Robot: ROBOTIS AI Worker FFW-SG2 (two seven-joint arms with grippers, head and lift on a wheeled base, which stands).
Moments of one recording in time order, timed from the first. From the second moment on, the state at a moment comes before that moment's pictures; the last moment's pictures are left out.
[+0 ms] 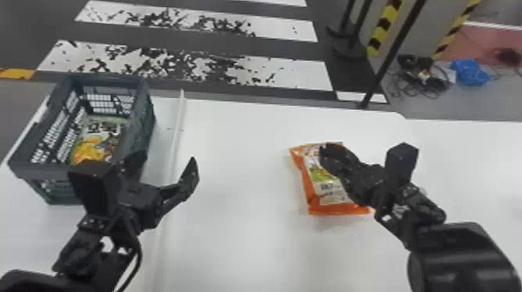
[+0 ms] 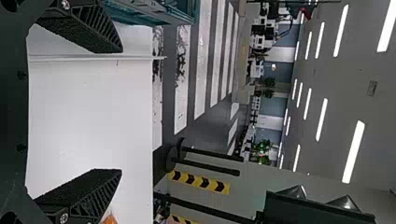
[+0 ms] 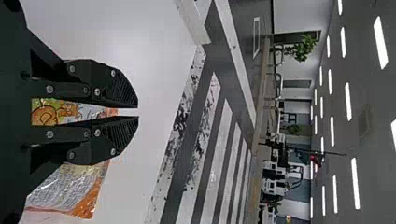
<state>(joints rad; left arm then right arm) 0.43 0.16 -0.16 -2.03 0.18 0.22 -0.04 0.22 -0.25 -0.07 -1.69 -0.09 0.16 0.48</state>
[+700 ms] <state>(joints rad) 0.46 0.17 -0.13 -2.07 0.16 0.23 -0.06 0.41 -0.20 -0.32 -1.84 -0.22 0.21 0.47</state>
